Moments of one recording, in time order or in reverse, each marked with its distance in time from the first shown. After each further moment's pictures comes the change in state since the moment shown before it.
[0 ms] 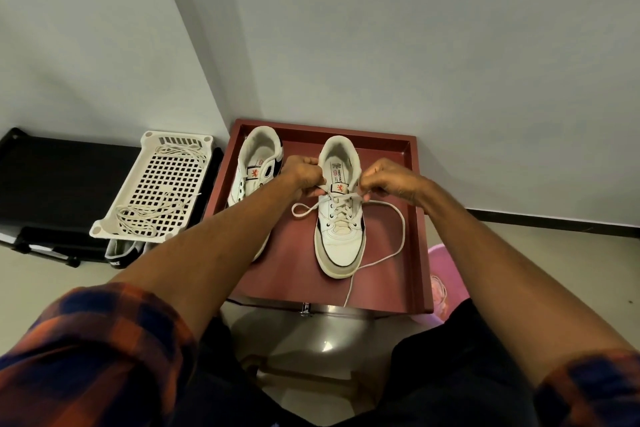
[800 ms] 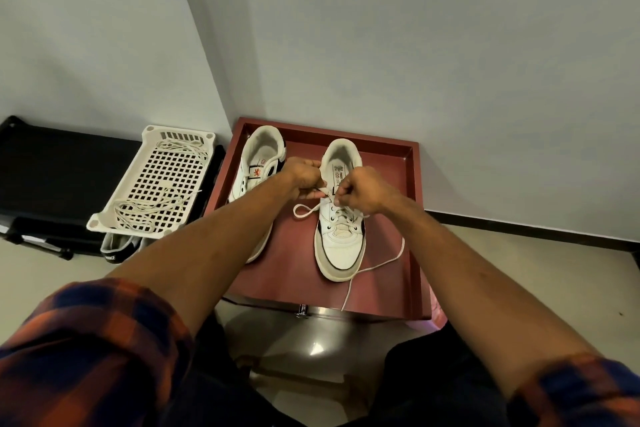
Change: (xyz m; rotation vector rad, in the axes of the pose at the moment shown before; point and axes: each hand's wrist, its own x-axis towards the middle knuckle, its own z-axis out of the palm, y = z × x) left_hand 0.002 0.000 -0.009 -0.021 -0.091 -0.039; right_hand 0.029 -0.010 0.041 -0.629 0.127 -0.032
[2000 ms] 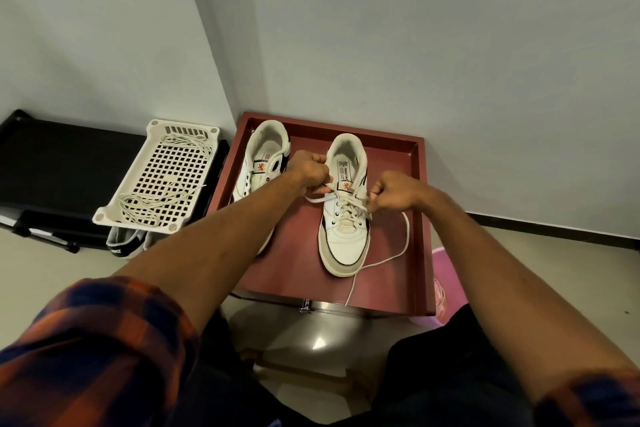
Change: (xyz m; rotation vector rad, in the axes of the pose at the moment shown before) left_hand -0.006 0.000 0.006 0.029 0.040 0.077; right_hand -0.018 0.041 -0.019 0.091 -0.211 0.146
